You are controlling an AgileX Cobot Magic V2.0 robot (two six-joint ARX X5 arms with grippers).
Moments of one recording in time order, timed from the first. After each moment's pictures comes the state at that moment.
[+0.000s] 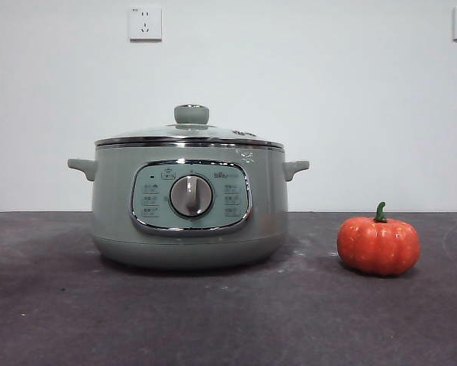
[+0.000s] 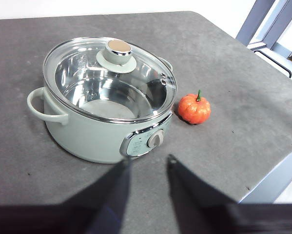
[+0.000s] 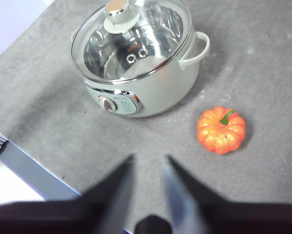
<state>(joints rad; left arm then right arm) 0.06 0.59 0.94 -0.90 0.71 0.12 0.10 0.78 1.13 -1.06 -0.52 -0.13</state>
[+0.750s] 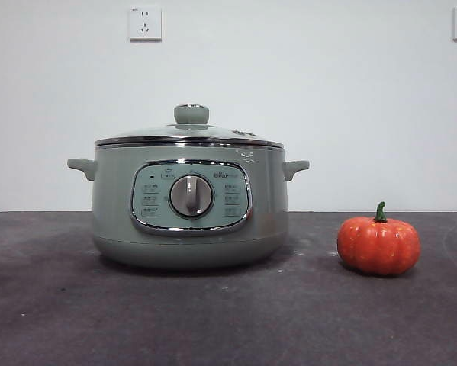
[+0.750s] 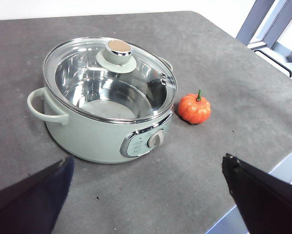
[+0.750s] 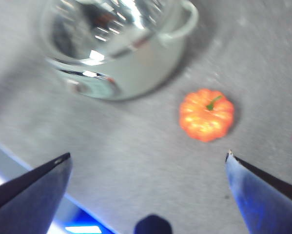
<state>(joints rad) 0.06 0.59 0.94 -0.90 0.71 0.12 0.21 0.98 1.13 -1.01 -0.36 -0.12</state>
